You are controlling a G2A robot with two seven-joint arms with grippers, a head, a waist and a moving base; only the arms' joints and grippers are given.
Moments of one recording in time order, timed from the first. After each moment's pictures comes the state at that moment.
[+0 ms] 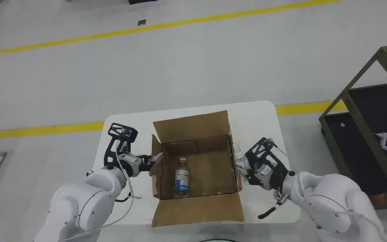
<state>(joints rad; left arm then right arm) 1.38 -1.12 -1.43 -2.25 1.04 0.10 -1.07 -1.42 -1.07 1.46 -2.24 -0.80 -0.19 1.17</state>
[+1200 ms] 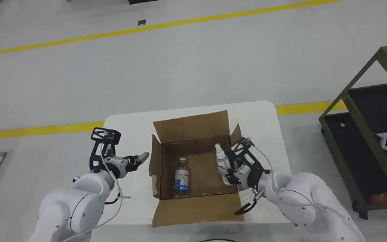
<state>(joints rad) 1.47 -1.11 -1.53 -2.24 1.07 0.13 -1.02 -1.31 -1.08 1.23 -2.14 -0.82 0.00 1.07</state>
